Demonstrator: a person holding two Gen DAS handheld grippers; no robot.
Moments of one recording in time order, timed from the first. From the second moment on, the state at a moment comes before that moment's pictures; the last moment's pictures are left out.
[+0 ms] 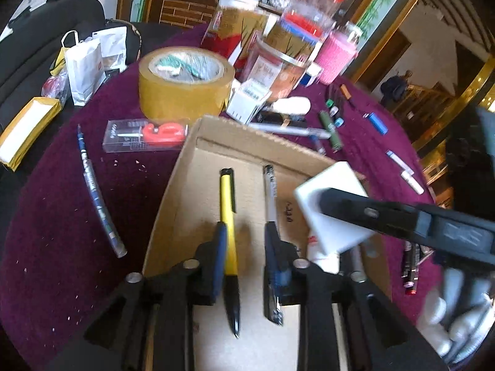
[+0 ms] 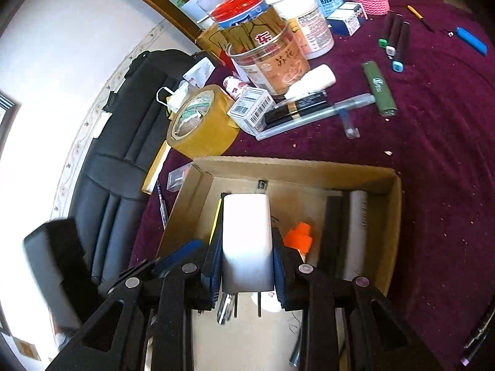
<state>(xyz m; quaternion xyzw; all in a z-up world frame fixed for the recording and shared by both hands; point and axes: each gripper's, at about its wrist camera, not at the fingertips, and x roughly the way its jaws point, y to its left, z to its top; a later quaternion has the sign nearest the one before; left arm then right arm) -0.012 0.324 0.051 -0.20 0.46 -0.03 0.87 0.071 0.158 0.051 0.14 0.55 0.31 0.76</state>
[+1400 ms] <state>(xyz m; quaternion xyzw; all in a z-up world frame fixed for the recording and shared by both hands) -0.137 0.296 0.105 -0.21 0.35 0.00 0.91 -0.006 0.015 0.105 0.03 0.37 0.14 0.92</state>
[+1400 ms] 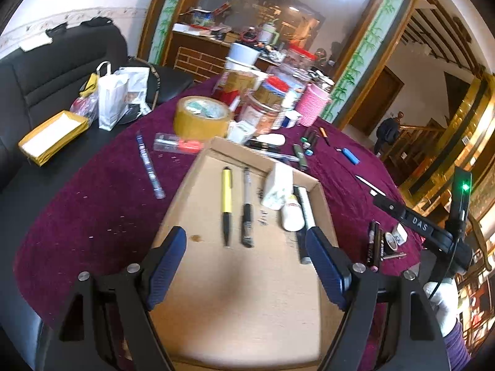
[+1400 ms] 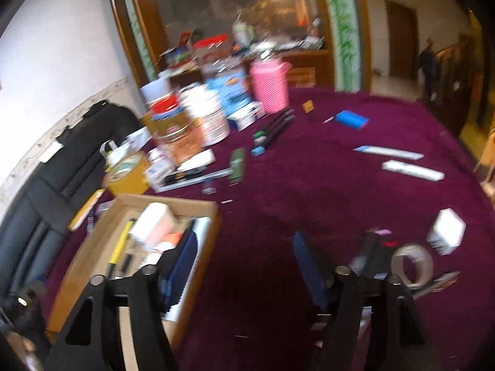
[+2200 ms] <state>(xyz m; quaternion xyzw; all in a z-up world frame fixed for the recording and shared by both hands) -0.082 0.125 0.118 -0.09 0.42 -0.08 0.90 -0.006 -0.106 0.102 -0.10 0.29 0.03 0.95</state>
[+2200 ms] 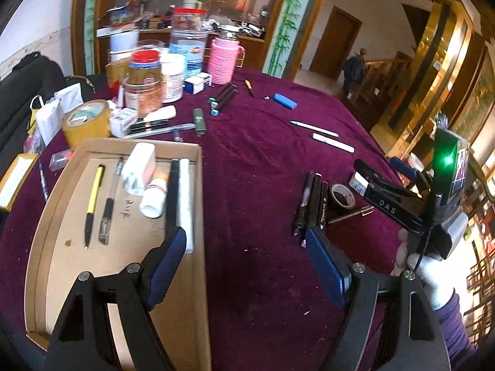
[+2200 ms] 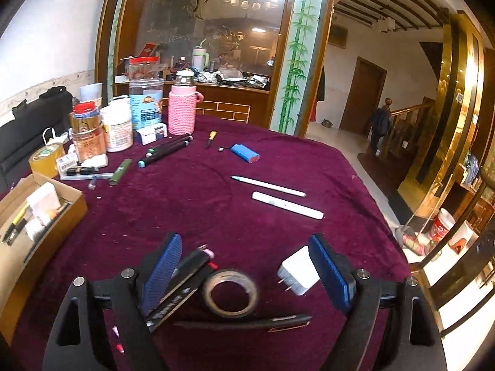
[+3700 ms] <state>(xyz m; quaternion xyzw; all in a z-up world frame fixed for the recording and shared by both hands) 0.040 -0.021 0.027 0.14 0.46 -0.13 0.87 0.032 -0.203 0.064 0.08 0.35 0.00 0.93</state>
